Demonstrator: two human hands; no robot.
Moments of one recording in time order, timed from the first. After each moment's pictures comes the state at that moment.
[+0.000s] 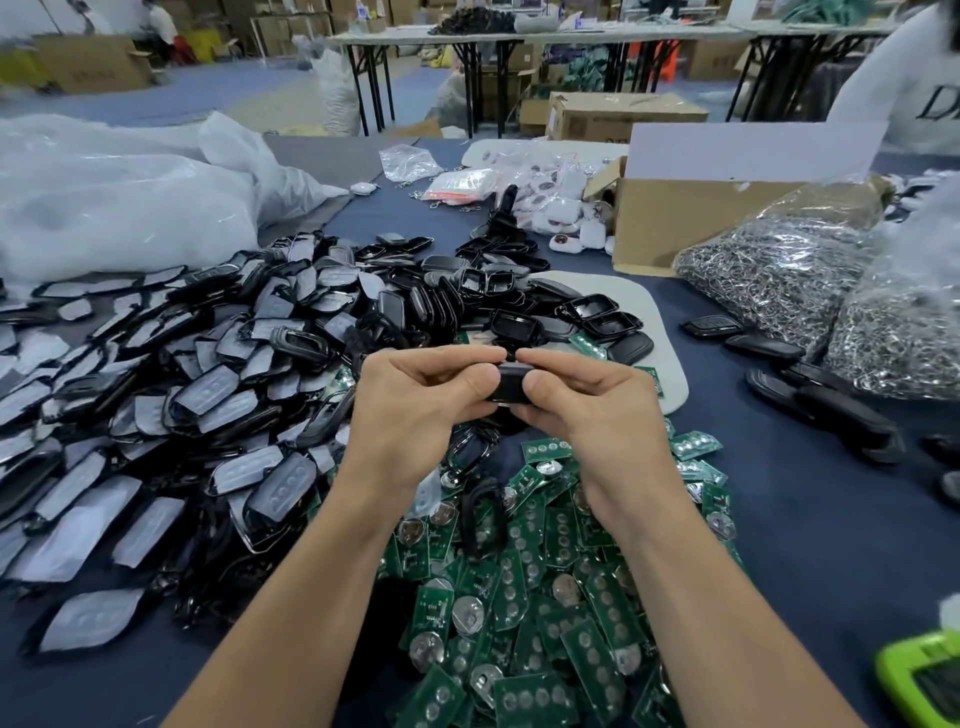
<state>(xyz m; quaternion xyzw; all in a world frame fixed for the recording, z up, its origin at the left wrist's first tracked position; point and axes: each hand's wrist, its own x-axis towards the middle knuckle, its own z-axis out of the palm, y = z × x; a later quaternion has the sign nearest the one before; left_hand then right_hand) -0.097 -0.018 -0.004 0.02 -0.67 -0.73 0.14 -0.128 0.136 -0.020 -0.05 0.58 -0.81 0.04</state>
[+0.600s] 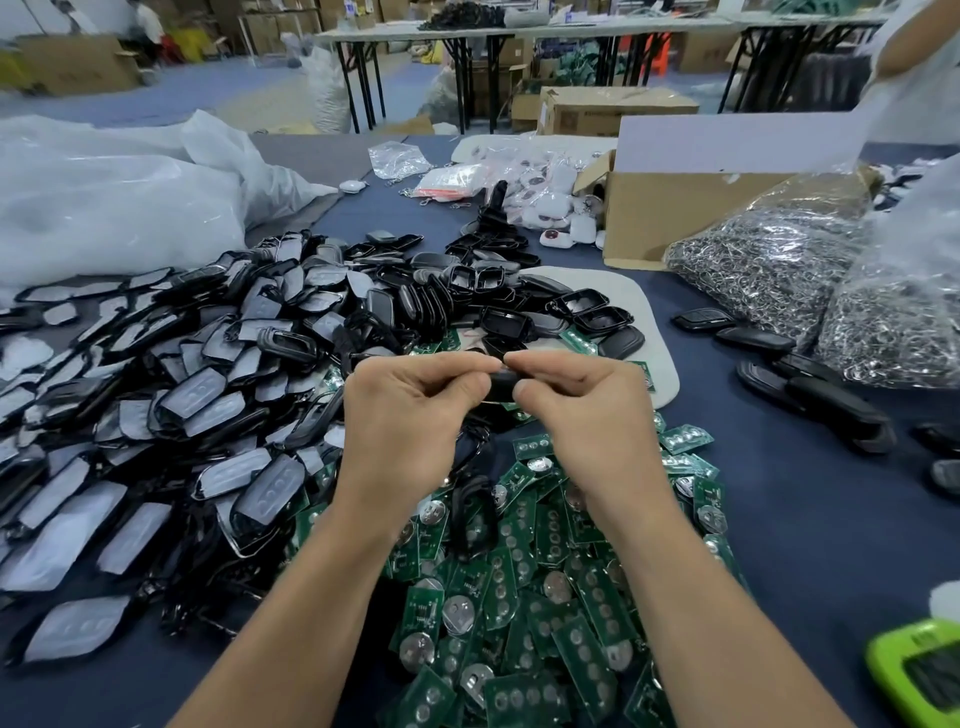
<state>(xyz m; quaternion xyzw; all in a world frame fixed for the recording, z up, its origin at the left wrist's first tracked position) -0.093 -0.011 -0.011 0.02 -0.75 -0.62 0.23 -0.126 0.138 -0.022 -0.07 0.73 -0.68 -0.03</state>
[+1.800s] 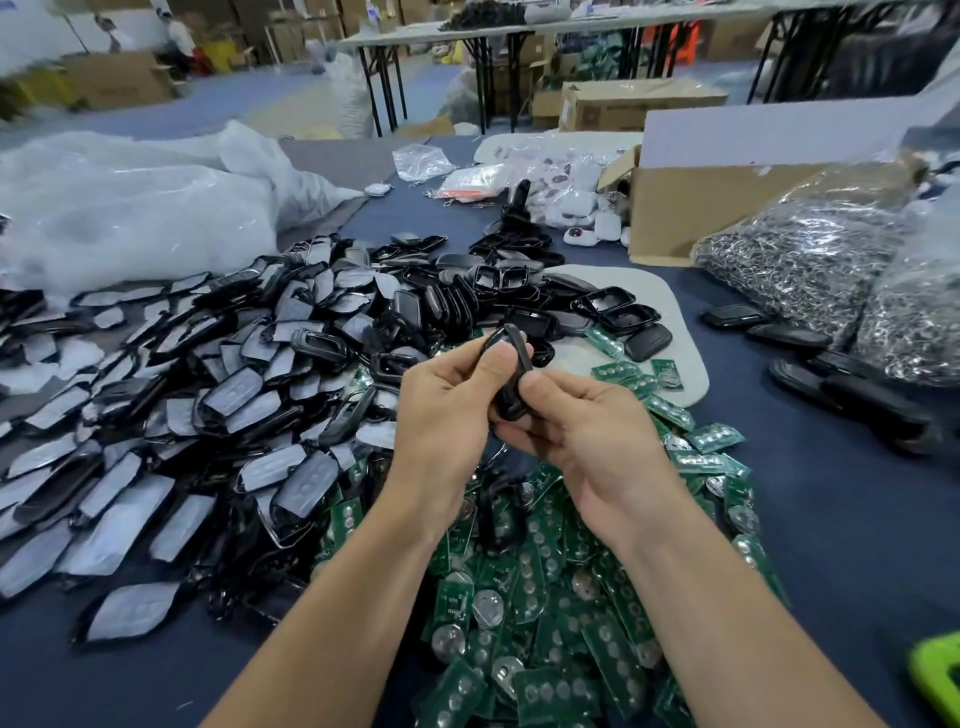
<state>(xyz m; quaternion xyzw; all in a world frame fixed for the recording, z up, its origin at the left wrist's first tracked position) -0.101 -0.004 -0.019 0.05 -0.65 -0.75 0.13 -0.114 0.120 -0.015 0.01 0.53 -0.83 0.16</state>
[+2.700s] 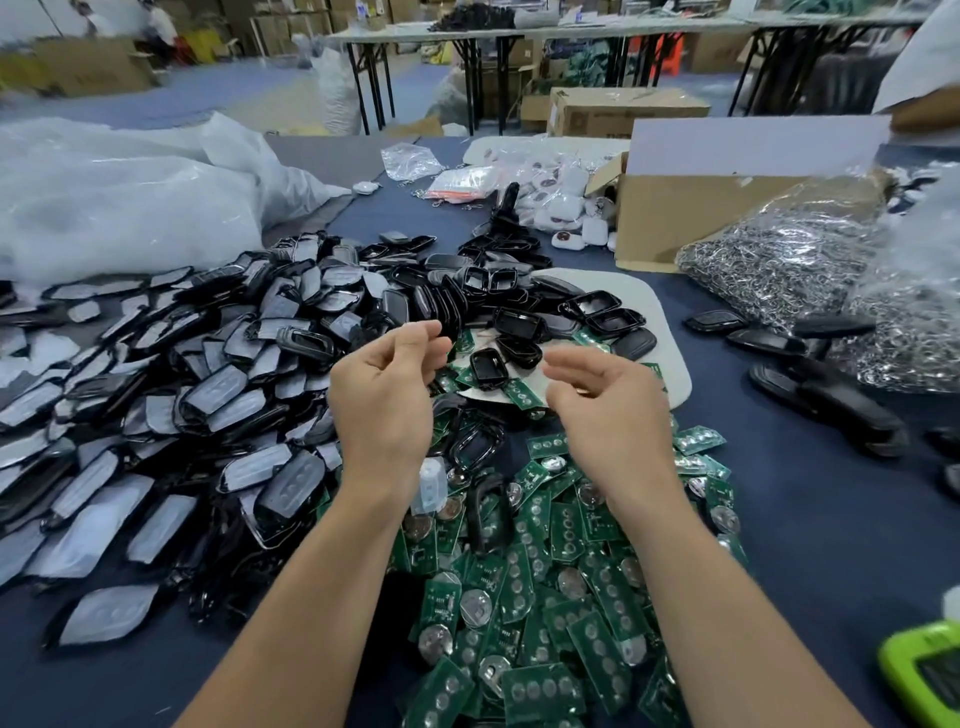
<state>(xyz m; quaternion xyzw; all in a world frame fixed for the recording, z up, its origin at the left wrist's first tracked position) -0.111 -0.027 -0.021 0.18 -0.66 -0.67 0.28 -0.134 0.142 -0.028 -0.02 0.81 -0.58 -0.05</state>
